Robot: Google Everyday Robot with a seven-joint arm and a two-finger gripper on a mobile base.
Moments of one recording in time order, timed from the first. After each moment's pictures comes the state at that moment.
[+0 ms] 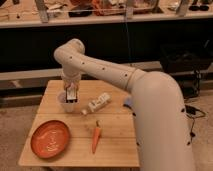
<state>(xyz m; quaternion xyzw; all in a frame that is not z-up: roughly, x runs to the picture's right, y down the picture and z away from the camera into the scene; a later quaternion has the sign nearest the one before) -0.192 -0.006 0.796 -0.13 -0.27 -0.69 0.66</state>
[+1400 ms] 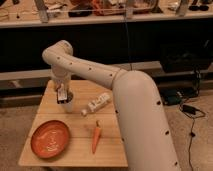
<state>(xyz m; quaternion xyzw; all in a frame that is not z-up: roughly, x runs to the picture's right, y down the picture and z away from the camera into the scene) -0.239 0.001 0.810 -0.12 -0.29 -0.71 0.63</state>
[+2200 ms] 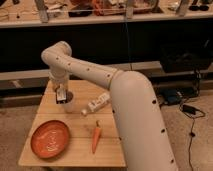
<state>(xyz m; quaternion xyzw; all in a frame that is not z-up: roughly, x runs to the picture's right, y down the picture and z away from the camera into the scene) -0.250 0.002 0.816 -0.11 -0.30 -0.71 0.63</state>
